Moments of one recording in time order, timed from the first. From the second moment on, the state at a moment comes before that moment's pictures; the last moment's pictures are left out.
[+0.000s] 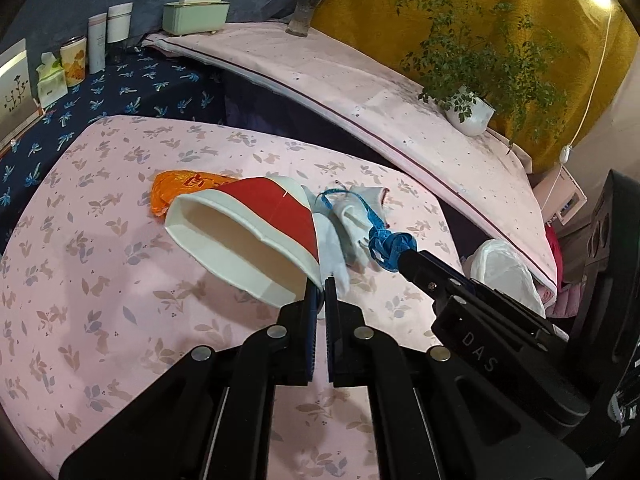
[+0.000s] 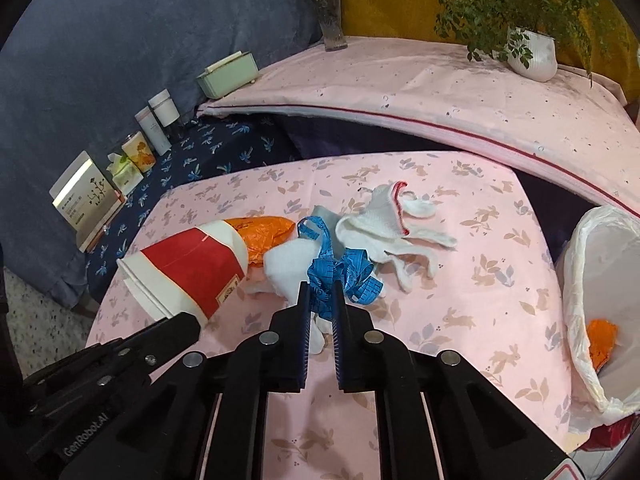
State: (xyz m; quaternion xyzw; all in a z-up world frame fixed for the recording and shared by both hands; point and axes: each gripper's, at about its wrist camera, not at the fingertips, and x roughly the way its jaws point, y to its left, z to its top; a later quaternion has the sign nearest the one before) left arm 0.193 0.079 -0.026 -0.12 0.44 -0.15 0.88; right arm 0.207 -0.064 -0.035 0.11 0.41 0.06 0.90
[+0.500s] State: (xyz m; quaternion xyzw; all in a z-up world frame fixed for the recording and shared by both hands) left arm 0.164 -0.021 0.021 -0.06 0.41 -0.23 0.88; right arm 0.154 -0.160 0.021 0.15 0.34 0.00 0.93
